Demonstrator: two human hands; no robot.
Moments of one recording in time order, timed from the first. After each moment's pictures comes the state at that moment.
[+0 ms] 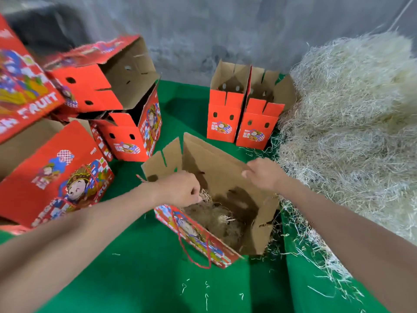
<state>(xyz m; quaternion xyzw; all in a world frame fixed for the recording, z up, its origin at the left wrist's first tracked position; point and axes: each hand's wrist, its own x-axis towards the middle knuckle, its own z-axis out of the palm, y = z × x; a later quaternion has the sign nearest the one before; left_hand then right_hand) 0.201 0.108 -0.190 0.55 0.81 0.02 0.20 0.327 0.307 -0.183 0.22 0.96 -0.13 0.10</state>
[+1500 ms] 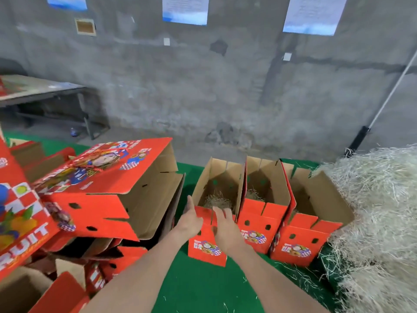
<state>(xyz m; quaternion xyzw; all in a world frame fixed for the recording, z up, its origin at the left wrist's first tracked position) -0.094 0.240 -0.200 0.27 0.87 0.34 0.23 -0.006 0.333 -0.228 0.27 0.94 -0.18 -0.06</state>
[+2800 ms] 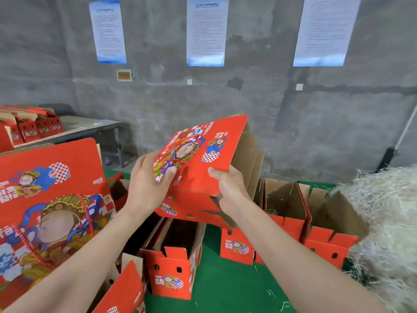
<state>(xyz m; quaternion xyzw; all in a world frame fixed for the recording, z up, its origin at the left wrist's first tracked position) -0.078 0.052 -0.014 0.29 0.80 0.46 -0.24 0.006 0.196 -0.002 0.16 0.53 -0.79 -0.27</state>
